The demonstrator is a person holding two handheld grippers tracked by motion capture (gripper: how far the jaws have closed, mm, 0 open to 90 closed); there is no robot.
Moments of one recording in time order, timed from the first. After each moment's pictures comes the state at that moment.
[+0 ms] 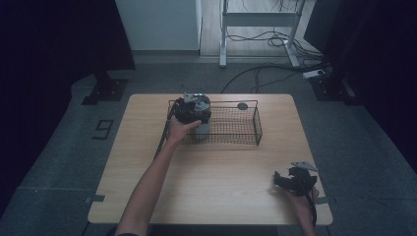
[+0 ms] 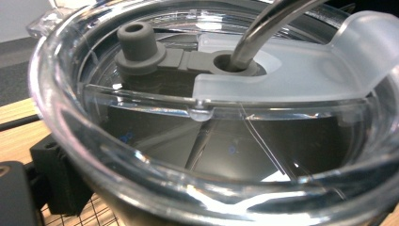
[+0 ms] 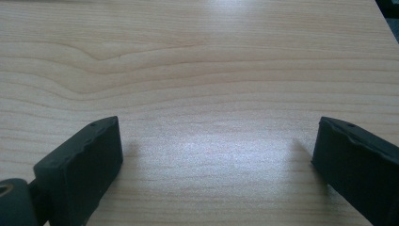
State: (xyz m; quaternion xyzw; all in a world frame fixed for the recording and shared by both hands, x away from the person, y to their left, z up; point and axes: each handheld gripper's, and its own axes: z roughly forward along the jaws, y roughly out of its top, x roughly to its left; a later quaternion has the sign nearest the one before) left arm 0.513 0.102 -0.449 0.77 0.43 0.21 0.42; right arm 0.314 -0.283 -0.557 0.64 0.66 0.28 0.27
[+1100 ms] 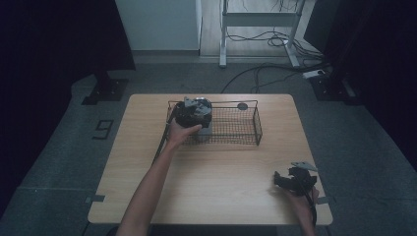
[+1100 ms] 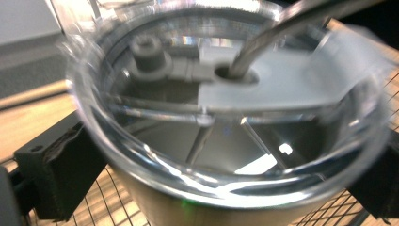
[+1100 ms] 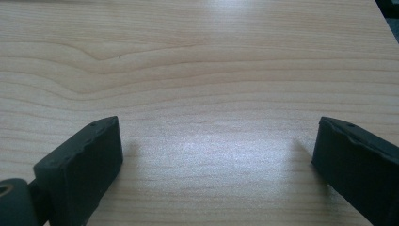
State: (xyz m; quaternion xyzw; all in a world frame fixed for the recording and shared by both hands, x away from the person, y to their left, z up) left arm 0.500 0.102 -0.450 0.77 0.41 0.22 0.43; right arm 0.314 -0.283 -0.557 0.64 0.66 0.28 0.27
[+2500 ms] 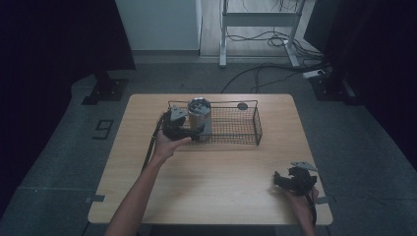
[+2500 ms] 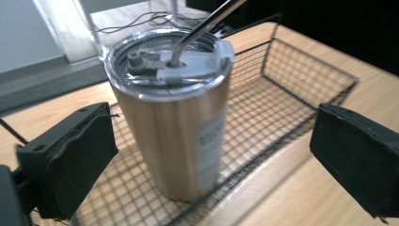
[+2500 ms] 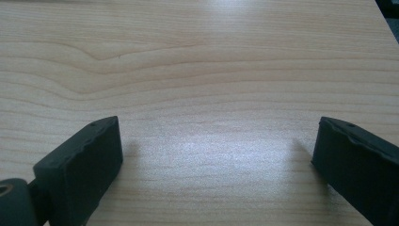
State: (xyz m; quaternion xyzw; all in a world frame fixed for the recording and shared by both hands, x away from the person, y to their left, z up) left arm 0.423 0.130 -0.422 0.77 0.38 0.23 0.46; right arm 0.314 -0.283 -0.557 0.64 0.66 0.28 0.27
